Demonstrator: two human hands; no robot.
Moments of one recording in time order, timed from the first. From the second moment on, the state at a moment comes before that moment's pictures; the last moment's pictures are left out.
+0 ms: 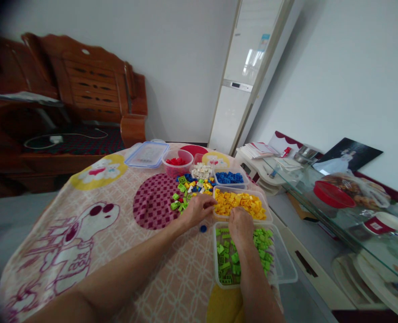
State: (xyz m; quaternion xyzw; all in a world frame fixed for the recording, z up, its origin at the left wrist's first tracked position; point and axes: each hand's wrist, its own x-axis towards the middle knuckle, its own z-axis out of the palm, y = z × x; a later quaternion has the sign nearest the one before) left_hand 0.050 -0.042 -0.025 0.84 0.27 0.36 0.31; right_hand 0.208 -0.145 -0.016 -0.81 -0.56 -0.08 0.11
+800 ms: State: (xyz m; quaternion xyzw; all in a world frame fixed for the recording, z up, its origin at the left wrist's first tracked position) left_hand 0.038 -0.012 -0.050 0.92 0.28 0.23 0.17; right_hand 0.210 -0.146 -0.018 -0.81 -0.57 -0.09 0.11
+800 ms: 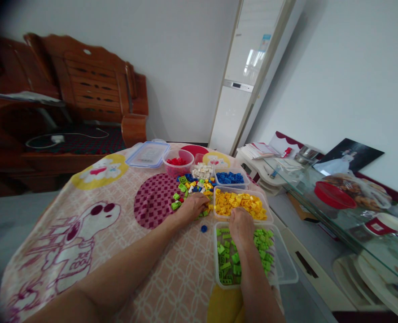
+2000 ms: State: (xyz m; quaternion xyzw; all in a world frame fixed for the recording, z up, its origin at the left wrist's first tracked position) left_hand 0.048 -0.032 -0.034 0.84 0.25 0.38 0.29; right_hand 0.210 -0.145 -0.019 -0.81 -0.57 -0.09 0.11
